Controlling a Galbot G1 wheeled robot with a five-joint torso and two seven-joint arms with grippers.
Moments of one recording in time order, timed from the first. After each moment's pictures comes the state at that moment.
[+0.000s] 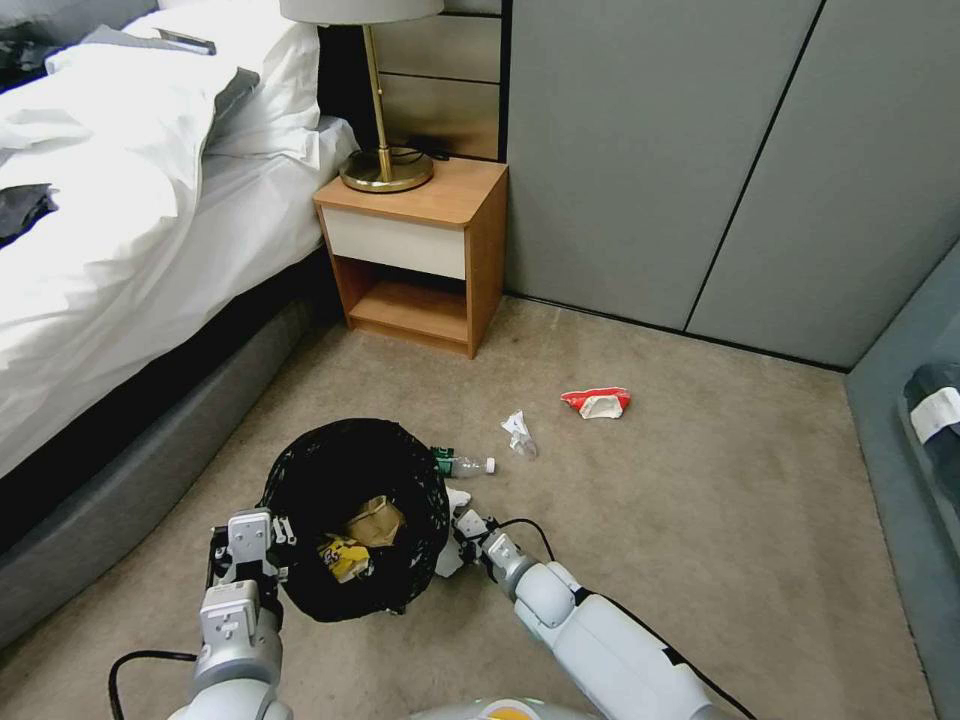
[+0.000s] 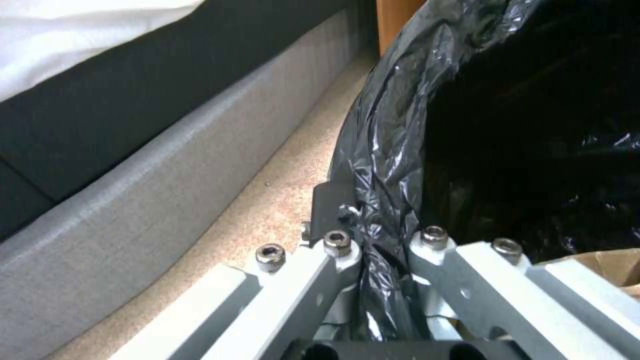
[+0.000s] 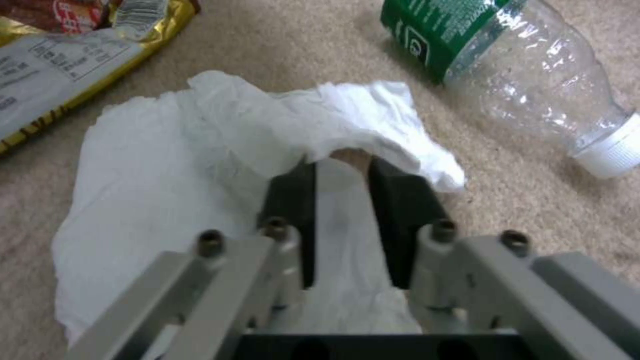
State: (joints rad) left arm 1.80 -1.54 -0.62 -2.25 0.04 0.28 -0.22; right arm -0.87 1.45 -0.29 0.92 0.06 0.04 -0.03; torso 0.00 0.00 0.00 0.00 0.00
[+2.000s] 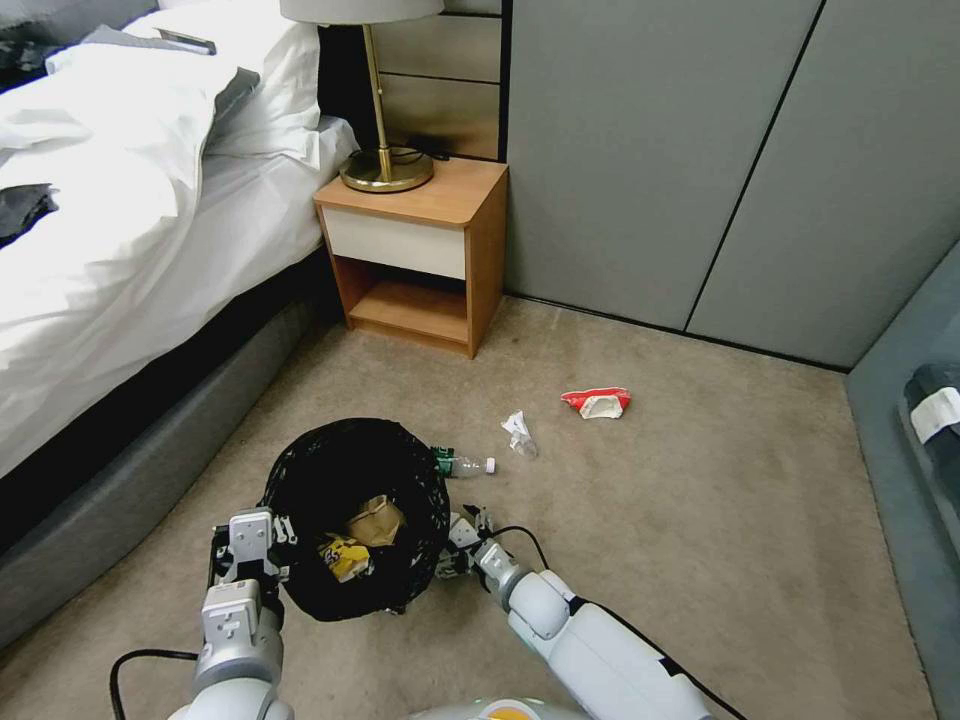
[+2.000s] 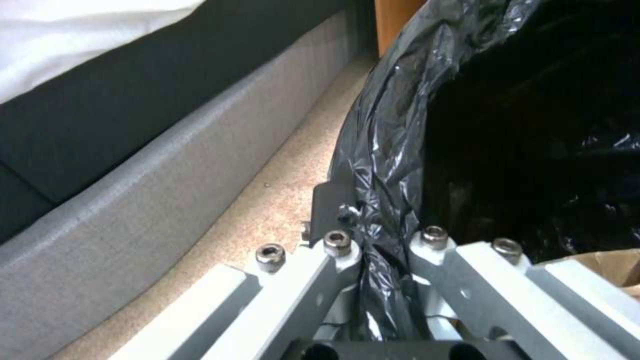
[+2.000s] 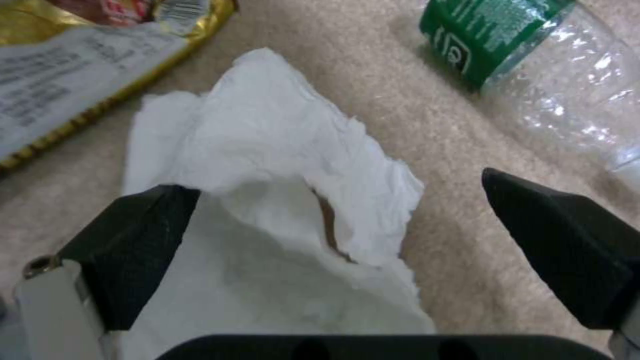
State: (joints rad) left arm 1.80 -1.54 -0.61 -2.25 0.05 0.28 -0.22; right arm -0.87 1.46 -0.31 0.91 0.02 0.05 -0.02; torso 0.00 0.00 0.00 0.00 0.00
